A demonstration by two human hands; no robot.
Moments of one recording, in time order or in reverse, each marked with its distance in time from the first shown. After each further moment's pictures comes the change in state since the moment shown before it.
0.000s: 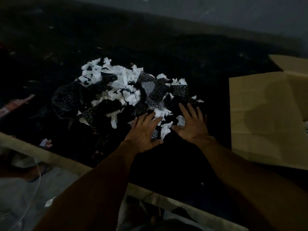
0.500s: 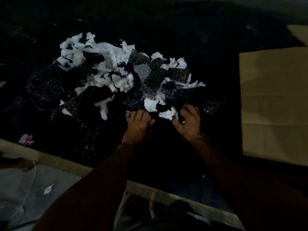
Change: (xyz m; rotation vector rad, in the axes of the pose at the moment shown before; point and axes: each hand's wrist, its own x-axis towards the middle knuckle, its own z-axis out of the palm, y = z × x) left_hand 0.008 -0.004 0.054 -0.100 0.423 -0.081; right_hand -0.007 0.010 0.054 0.220 0.459 -0.166
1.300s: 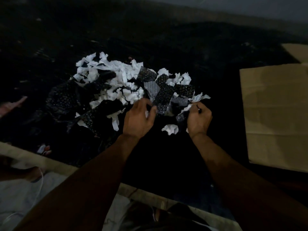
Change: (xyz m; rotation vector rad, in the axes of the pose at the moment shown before) left_hand 0.050 0.018 -0.082 -0.186 0.162 -0.130; right_hand 0.047 -0.057 -0.029 0.568 0.285 0.688
